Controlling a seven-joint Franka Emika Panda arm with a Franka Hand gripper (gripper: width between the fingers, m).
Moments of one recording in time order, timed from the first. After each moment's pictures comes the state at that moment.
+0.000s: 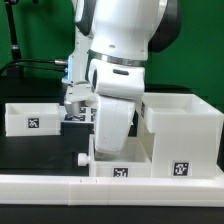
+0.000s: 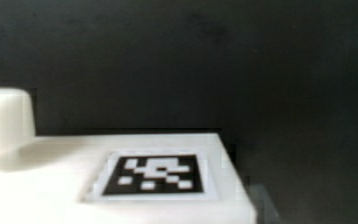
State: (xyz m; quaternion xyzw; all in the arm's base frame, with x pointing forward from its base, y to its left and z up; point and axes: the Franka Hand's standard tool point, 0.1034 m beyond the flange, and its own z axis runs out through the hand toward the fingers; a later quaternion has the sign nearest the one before) arm 0.541 -0.009 0.012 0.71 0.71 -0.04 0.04
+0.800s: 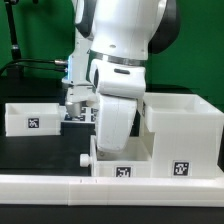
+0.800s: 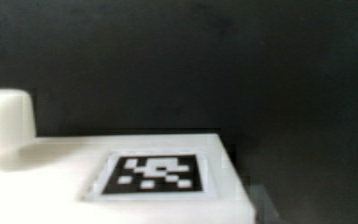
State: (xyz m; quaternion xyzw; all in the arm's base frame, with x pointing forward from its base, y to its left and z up) arm 0.541 -0.005 0.011 0.70 0.71 -0.03 0.05
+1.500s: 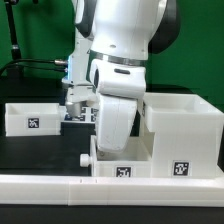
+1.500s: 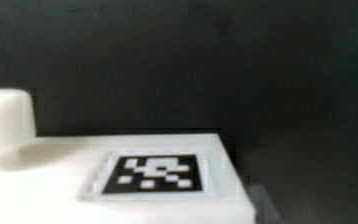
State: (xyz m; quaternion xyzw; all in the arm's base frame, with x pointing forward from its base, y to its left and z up) arm 0.541 -0.005 0.011 0.70 0.71 -0.03 0.05
